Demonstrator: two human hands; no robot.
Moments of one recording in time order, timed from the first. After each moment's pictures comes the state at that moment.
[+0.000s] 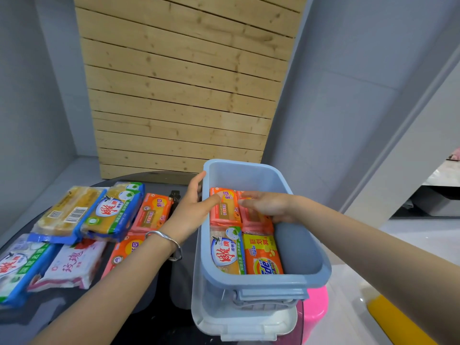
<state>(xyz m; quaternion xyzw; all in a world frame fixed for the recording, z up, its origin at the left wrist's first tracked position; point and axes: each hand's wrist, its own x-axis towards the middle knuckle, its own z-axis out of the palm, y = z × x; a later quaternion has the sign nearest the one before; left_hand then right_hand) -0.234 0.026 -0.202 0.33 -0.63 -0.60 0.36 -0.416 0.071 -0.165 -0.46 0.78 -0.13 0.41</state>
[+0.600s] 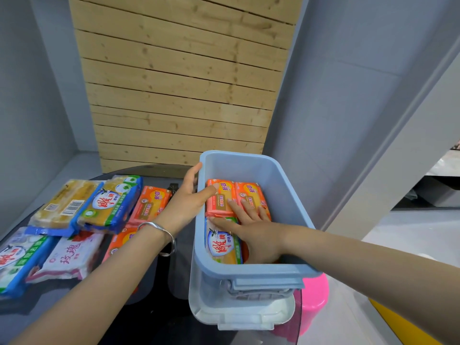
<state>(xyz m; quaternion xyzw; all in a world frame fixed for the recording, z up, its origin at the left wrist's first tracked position) -0.236 0.024 -0.203 0.35 -0.63 -0.60 0.36 -0.390 0.120 -0.197 -0.74 0.63 0.15 0.16</state>
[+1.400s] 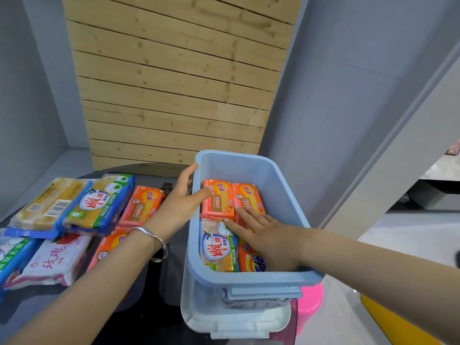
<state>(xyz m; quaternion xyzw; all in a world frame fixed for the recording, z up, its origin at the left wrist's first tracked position) -0.235 0.025 -0.205 0.35 -0.63 -0.59 0.36 -0.405 0.139 -0.177 -0.75 0.60 0.24 0.12</state>
